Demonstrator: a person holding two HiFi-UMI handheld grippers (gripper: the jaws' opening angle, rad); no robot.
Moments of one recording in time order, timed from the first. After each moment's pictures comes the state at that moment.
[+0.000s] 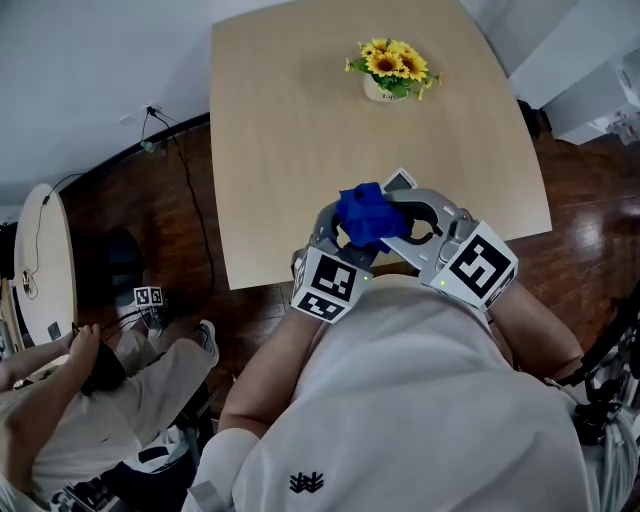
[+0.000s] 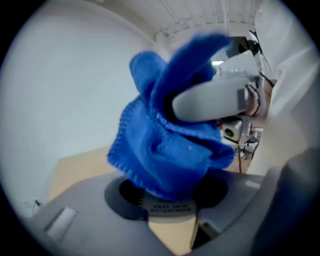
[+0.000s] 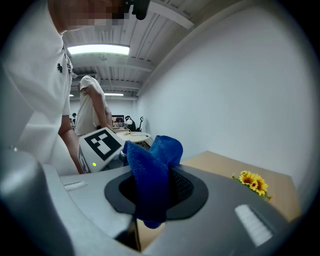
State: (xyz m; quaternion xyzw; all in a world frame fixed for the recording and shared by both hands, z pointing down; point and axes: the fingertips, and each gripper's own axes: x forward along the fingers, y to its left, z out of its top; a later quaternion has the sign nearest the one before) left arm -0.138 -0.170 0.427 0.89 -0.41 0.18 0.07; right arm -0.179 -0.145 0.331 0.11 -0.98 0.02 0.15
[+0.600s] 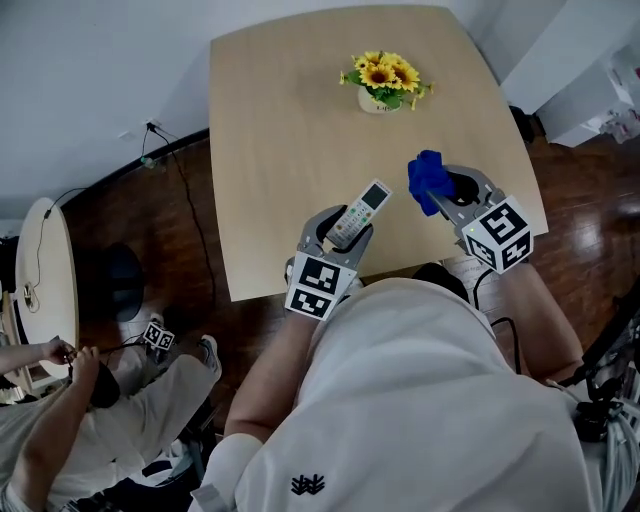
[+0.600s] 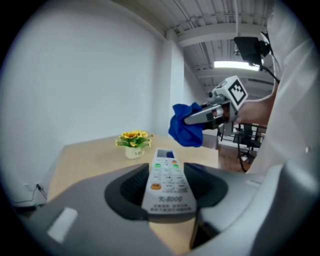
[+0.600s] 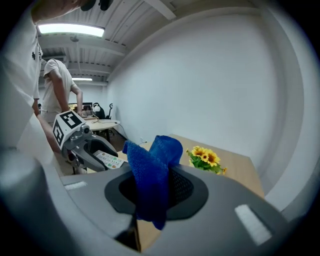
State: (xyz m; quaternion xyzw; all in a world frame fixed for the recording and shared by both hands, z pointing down) left arm -0.168 -0.179 0.469 0.87 -0.44 0.18 0.13; right arm -0.065 -0.248 0.402 0.28 -0.93 0.04 0.23
